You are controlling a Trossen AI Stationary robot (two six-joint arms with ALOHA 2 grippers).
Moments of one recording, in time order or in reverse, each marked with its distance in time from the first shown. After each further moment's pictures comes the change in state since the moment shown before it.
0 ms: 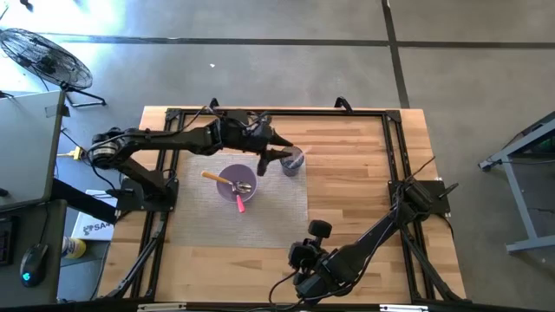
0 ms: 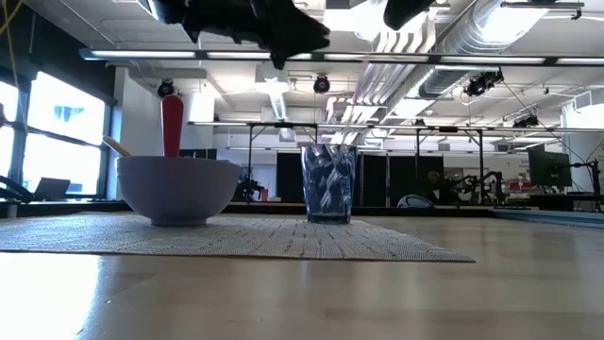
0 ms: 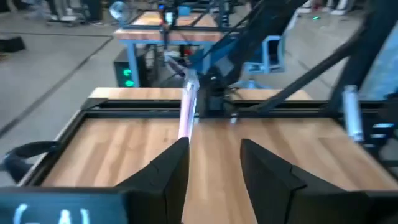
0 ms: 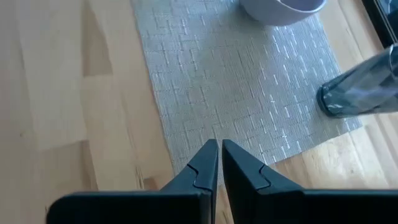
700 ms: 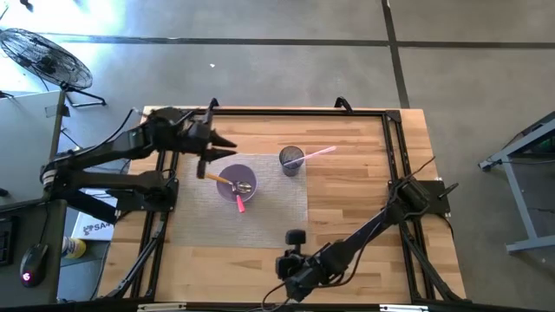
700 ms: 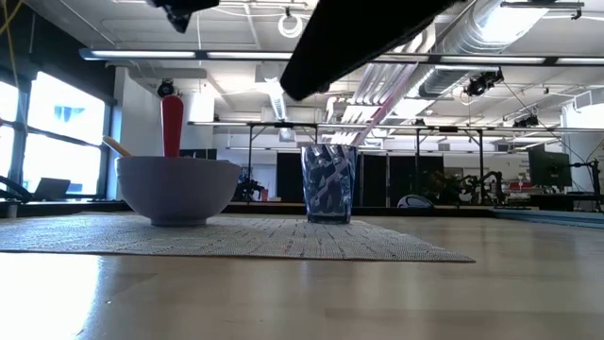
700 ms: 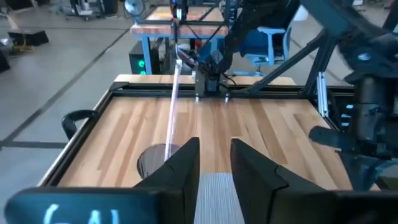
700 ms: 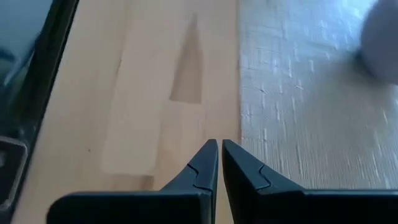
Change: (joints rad) left arm 0.052 -0.655 -0.158 -0.547 -0.003 0.030; right arm -0.048 0.002 -0.251 0.636 -0.169 -0.421
